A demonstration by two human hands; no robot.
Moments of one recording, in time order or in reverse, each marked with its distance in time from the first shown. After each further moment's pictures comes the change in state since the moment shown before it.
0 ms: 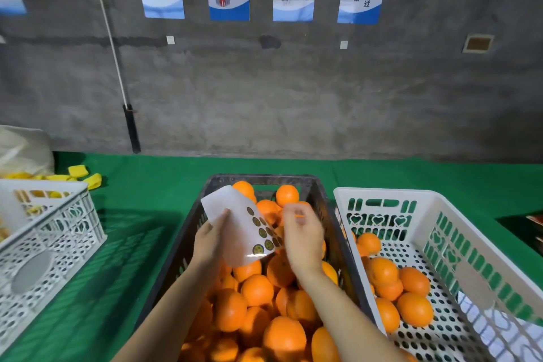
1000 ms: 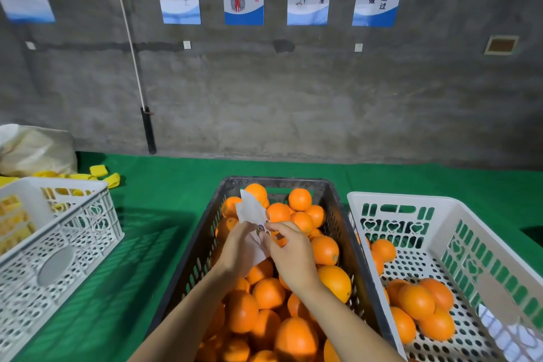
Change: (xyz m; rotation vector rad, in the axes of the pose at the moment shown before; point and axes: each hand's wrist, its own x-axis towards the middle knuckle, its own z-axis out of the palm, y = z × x) left_hand -0.010 0.000 0.008 0.009 -0.414 -0.085; right_hand -0.019 0.014 0.021 -0.211 -0.374 -0.179
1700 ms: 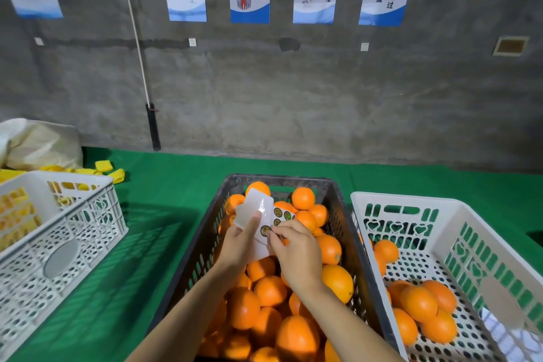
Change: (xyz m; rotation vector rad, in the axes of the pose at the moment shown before) left_hand -0.003 0.002 0.003 0.210 0.181 0.179; right_hand -0.004 -0.001 0.000 -0.200 0.135 -0.151
